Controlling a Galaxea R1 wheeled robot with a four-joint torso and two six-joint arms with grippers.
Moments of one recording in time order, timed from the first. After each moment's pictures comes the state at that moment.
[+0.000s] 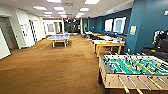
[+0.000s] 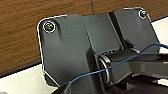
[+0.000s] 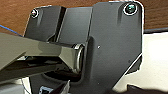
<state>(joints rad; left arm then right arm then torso) 1.50 3.07 -2.82 0.06 -0.02 0.03 -1.57 3.06 -2.78 -0.19 0.05 0.01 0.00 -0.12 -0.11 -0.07</state>
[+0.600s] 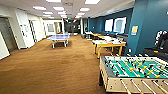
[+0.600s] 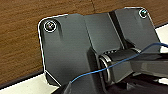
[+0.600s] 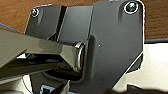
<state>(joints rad) 1.51 3.07 -2.82 0.06 -0.02 0.03 -1.57 3.06 -2.78 -0.19 0.04 0.01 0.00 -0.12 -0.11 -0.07</state>
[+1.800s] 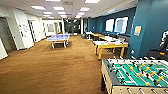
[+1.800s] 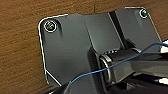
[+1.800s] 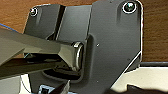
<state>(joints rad) 1.51 3.07 -2.82 0.06 -0.02 0.03 -1.57 3.06 -2.78 -0.19 0.04 0.01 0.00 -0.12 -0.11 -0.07</state>
